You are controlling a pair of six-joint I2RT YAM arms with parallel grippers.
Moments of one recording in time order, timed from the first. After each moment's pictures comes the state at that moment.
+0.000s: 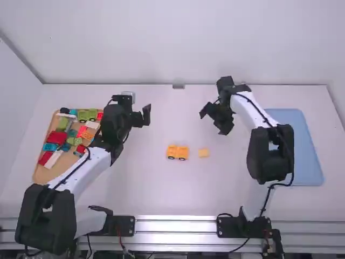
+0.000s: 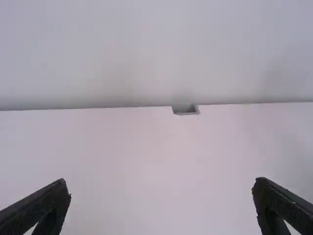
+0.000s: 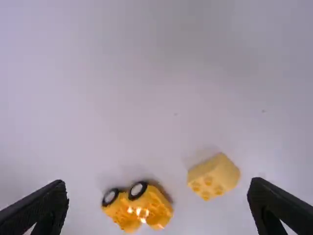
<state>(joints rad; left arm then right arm) -0.18 1.33 0.71 0.29 0.04 -0.17 0.18 1.99 1.62 -1.08 -0.29 0.67</state>
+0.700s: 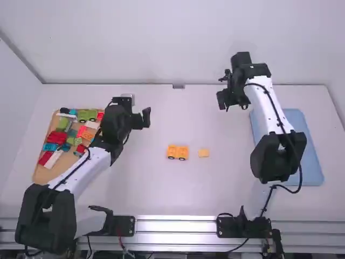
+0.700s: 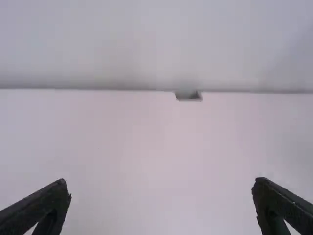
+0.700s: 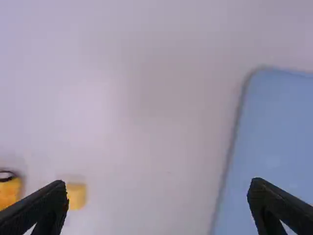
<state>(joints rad) -0.18 1.33 0.71 0.20 0.05 -0.18 0.12 1.99 1.92 -1.22 0.10 -0.13</state>
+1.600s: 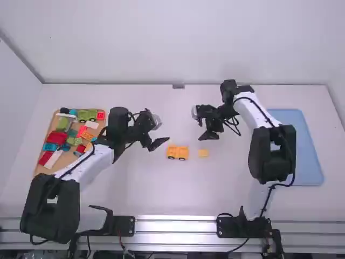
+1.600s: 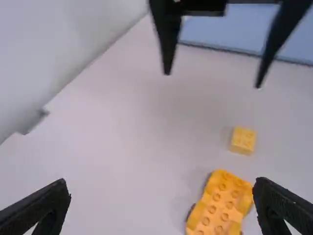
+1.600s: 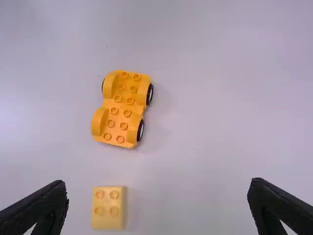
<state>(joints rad) -0.17 1.42 0.71 0.11 0.79 0.60 0.17 1.99 1.54 -1.10 -0.71 -1.54</state>
